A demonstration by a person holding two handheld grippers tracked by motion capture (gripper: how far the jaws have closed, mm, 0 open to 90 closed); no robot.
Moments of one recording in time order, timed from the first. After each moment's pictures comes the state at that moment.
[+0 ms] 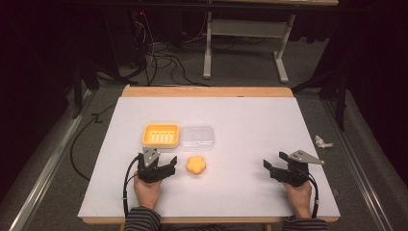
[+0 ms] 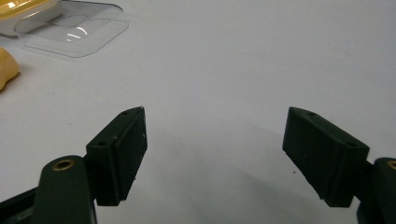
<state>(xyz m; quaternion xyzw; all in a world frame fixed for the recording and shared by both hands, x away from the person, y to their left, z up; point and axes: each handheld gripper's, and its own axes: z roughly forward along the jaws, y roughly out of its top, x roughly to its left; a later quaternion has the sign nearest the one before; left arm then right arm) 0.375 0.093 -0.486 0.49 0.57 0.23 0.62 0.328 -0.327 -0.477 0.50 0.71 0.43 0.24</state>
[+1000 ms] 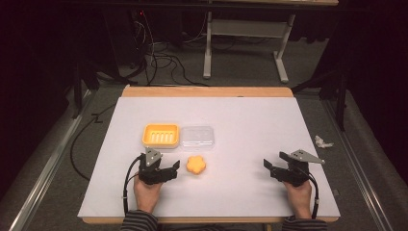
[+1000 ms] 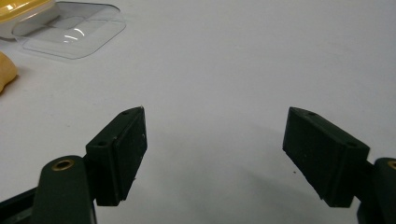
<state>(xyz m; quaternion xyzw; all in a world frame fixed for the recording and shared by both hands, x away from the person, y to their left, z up) 0.365 0.087 -0.478 0.53 0.57 0.20 0.60 0.330 -0.329 -0.478 0.51 0.71 0.43 0.24</state>
